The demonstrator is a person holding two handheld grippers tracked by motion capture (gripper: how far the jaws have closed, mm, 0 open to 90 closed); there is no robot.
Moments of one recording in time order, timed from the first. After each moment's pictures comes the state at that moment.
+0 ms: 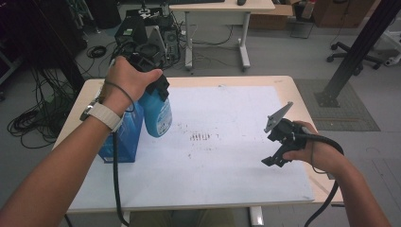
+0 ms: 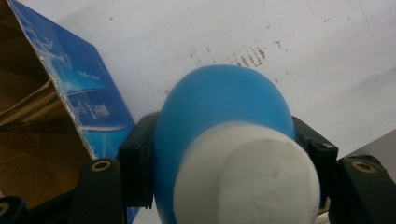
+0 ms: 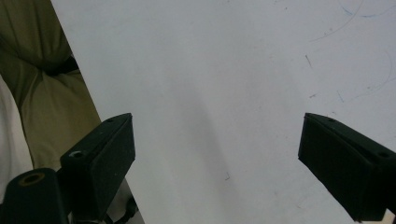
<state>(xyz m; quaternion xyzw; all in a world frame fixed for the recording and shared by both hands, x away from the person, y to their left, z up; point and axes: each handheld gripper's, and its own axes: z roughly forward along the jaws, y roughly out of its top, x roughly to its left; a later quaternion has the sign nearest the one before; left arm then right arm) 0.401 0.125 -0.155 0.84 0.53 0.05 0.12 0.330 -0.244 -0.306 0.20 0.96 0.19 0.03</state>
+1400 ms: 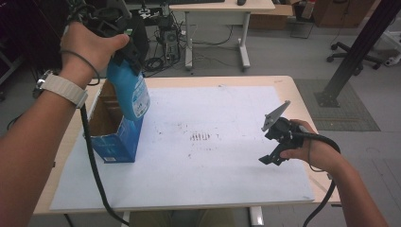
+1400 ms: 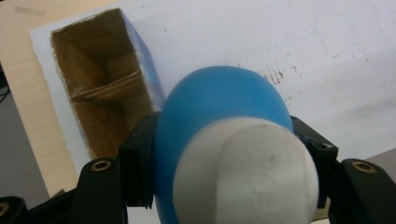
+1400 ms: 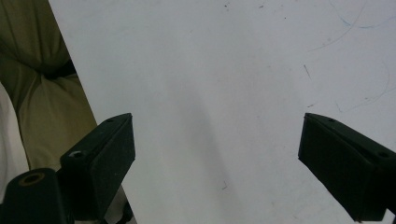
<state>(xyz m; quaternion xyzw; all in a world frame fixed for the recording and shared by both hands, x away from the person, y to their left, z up) 0.396 0.178 -0.083 0.79 0.59 0.08 0.14 0.334 -0.239 -0.307 0.19 0.96 0.20 0.04</state>
